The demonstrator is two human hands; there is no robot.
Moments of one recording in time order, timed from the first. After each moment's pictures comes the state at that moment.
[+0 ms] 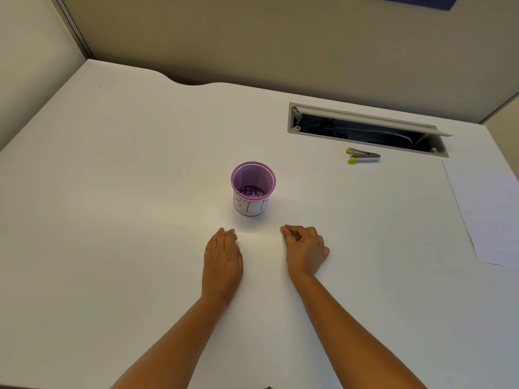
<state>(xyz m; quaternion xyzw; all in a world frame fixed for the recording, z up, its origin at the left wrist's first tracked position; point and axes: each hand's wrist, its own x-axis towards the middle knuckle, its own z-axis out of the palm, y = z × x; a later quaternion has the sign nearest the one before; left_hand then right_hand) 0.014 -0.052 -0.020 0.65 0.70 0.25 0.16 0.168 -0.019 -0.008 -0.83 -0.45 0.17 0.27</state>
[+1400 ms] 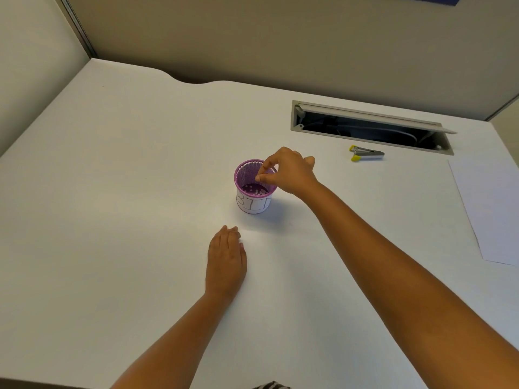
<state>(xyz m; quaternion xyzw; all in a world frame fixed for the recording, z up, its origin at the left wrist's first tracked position) 0.015 -0.051 -0.019 0.65 0.70 0.25 0.15 0.148 0.093 0.114 -0.64 -0.73 0.20 0.11</state>
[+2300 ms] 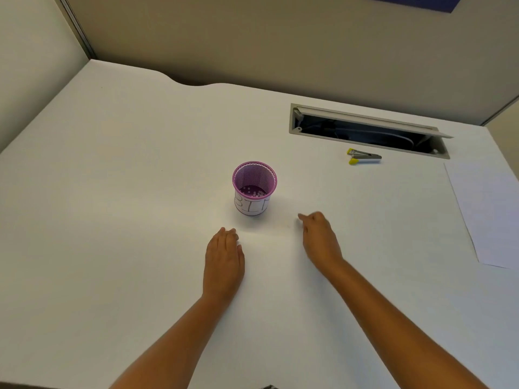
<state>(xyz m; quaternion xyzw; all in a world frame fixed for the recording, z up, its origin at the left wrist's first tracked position) 0.015 -0.051 -0.018 0.66 0.70 0.24 0.15 0.210 -0.001 0.023 -0.75 -0.57 0.29 0.15</state>
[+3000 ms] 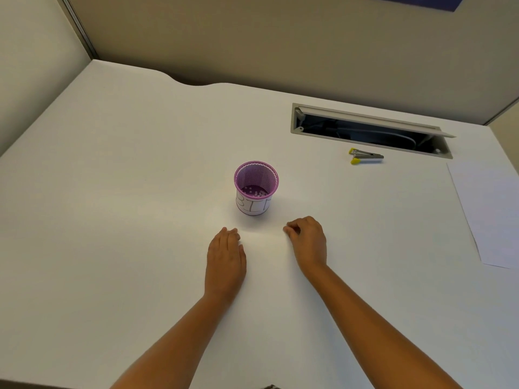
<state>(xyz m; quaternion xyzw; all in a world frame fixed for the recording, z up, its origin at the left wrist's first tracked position) 0.015 -0.050 -0.019 0.66 0.70 0.24 0.15 0.184 -0.007 0.010 -0.74 -0.59 0.22 0.24</state>
